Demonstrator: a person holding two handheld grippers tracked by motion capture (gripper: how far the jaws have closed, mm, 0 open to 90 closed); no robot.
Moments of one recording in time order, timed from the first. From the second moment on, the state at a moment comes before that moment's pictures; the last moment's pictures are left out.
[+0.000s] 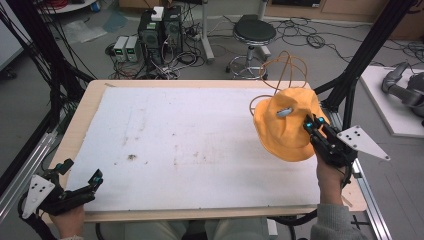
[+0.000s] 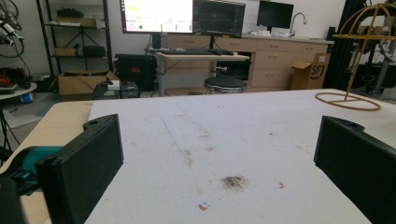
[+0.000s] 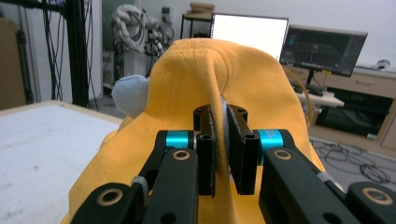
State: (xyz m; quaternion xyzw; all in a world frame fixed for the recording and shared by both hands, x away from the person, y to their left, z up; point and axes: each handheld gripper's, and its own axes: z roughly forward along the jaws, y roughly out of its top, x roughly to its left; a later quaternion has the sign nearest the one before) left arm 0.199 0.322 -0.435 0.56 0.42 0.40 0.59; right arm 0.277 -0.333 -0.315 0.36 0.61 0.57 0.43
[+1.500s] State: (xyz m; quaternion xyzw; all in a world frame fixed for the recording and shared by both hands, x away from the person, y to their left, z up) left arm 0.198 0.329 -0.437 0.55 0.43 0.40 0.59; right arm 0.365 -0.328 -0.240 0.38 0.53 0.59 0.47
